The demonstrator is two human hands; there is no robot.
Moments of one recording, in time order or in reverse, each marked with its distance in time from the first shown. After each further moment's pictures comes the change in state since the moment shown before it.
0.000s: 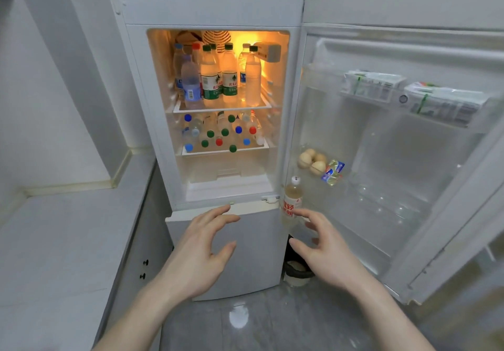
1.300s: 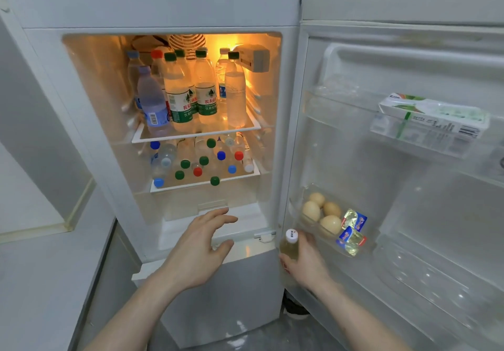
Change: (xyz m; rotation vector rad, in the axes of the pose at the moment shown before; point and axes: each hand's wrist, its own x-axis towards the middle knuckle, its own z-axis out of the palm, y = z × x) left_hand 0.233 -0.078 0.040 0.004 -0.100 -0.026; right_hand 0.239 0.114 0.052 -0.160 0.046 0.279
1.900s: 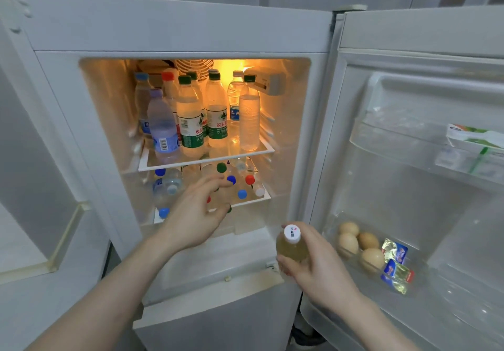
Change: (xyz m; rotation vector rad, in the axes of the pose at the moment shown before) left_hand 0.109 -0.053 -0.094 -0.040 0.150 0.220; right_hand -0.011 -0.120 -0.029 0.031 0.200 -0.384
